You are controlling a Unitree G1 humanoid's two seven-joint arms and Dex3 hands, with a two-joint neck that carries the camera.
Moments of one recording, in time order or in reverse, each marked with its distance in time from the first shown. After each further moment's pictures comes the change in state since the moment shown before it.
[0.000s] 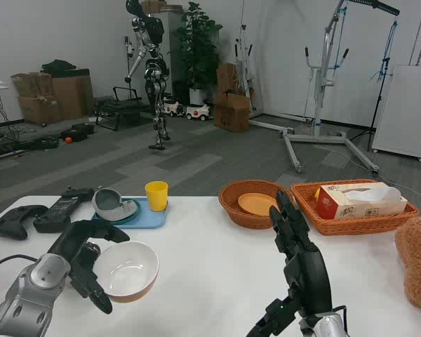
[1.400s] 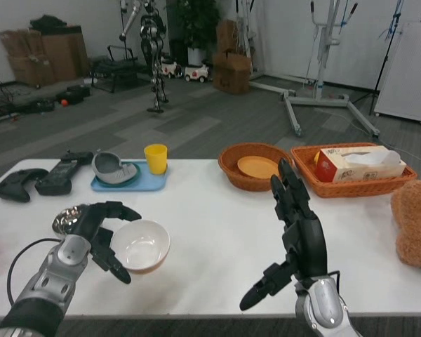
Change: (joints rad) left arm -0.105 -0.062 0.005 0.486 0.013 -0.330 0.156; right arm 0.035 0.008 -0.011 -0.011 0.007 0.000 0.000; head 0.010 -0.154
